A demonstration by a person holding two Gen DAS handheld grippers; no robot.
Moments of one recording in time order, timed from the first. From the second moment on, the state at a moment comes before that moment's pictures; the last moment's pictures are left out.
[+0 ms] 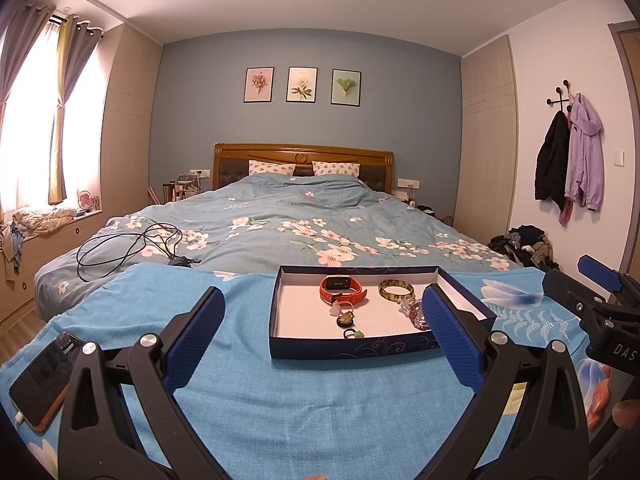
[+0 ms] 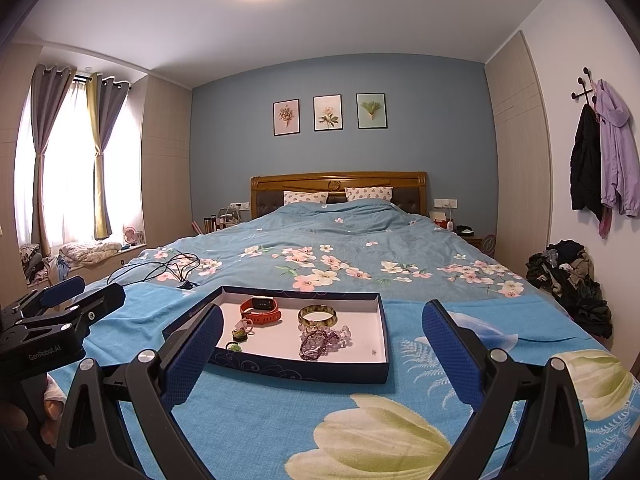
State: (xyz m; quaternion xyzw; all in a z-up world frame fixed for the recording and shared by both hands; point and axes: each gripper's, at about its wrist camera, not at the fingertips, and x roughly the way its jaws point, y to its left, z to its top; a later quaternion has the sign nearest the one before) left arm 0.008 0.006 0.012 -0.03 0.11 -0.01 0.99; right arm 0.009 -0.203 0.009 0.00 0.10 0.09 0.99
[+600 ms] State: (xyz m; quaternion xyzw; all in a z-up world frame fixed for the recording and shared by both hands) left arm 0.009 0.006 0.012 -0.03 0.11 0.00 0.99; right arm 0.010 -0.201 0.009 0.00 0.10 0.09 0.99
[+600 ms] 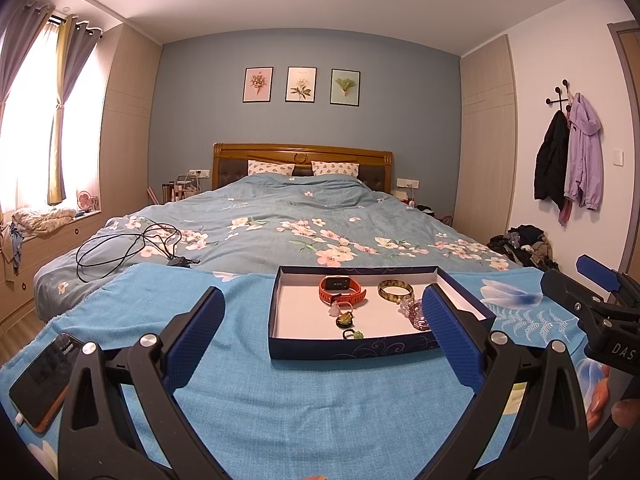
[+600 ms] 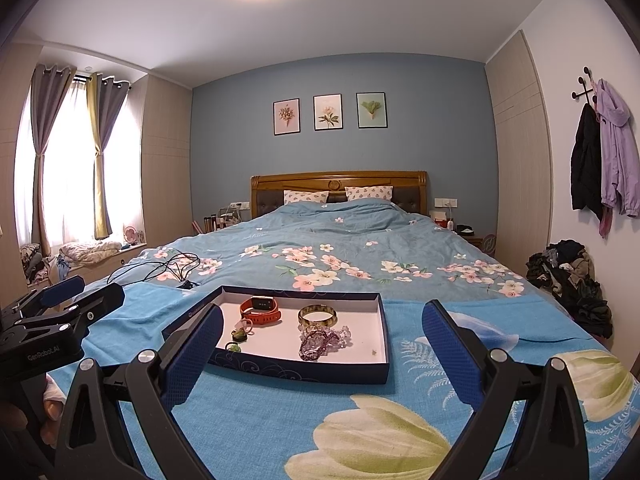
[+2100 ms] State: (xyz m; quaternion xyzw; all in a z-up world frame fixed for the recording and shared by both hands) left arm 0.007 0.003 0.012 -0.03 0.11 0.00 0.99; right arm 0.012 -0.200 0.003 0.00 0.11 0.09 0.99
